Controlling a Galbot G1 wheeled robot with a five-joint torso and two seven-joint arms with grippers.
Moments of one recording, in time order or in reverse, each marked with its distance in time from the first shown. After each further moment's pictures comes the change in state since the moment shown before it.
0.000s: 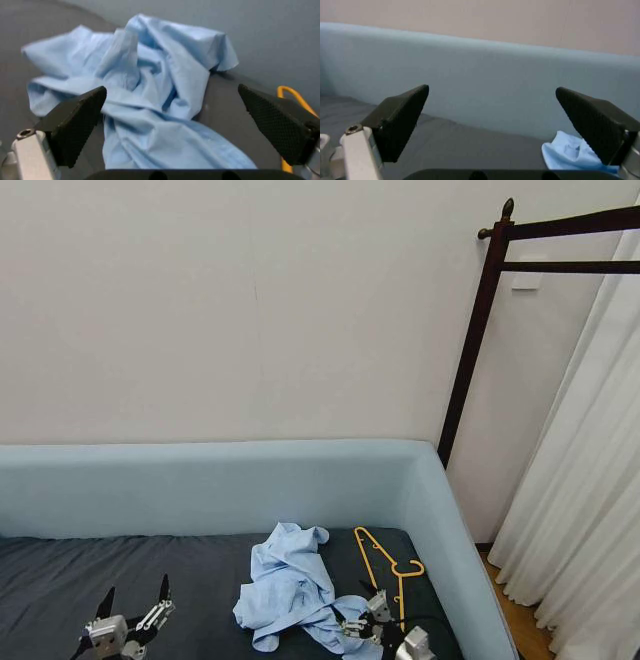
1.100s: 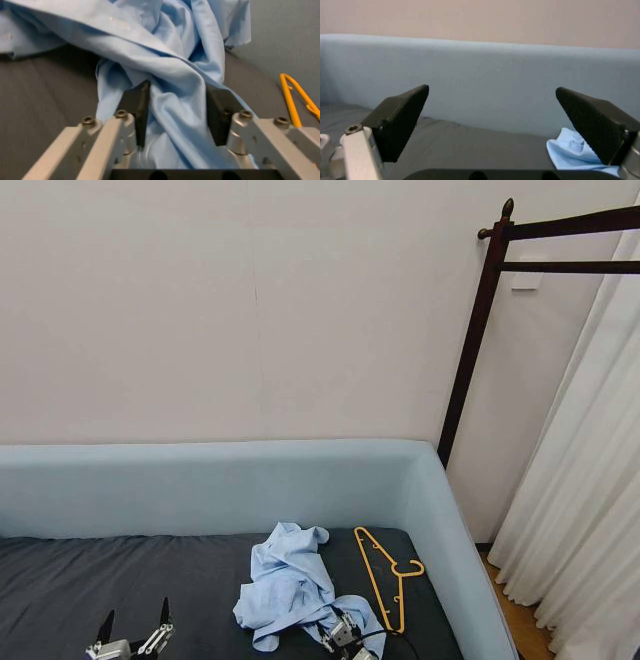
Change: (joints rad) left arm 0.021 -0.034 -0.009 0.006 0.075 -0.054 0.012; right arm 0.027 0.162 0.011 -0.198 -0.349 -0.002 0.195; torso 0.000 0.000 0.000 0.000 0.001
